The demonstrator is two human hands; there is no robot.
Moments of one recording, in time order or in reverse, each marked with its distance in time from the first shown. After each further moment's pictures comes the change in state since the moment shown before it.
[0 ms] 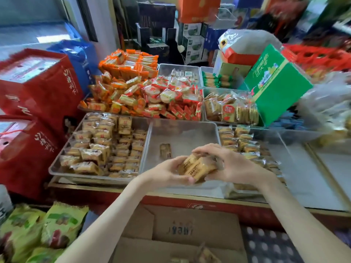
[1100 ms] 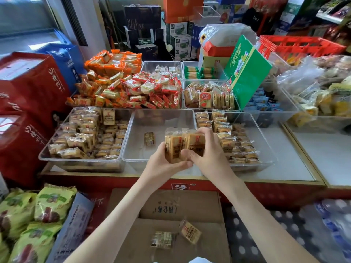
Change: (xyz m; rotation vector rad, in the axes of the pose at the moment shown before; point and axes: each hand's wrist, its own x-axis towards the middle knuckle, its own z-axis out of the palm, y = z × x) left_hand -0.022 0.038 0.133 -0.095 0.537 0.120; right_hand -0.095 -0.018 0.046 0.100 0.663 0.232
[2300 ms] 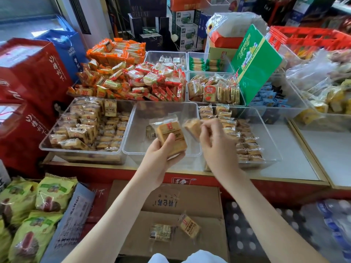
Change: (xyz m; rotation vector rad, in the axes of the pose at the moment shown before) left_hand -0.002 0.011 0.000 -0.623 0.052 -0.255; right_hand 0.012 0.007 0.002 -0.184 0.262 -0.300
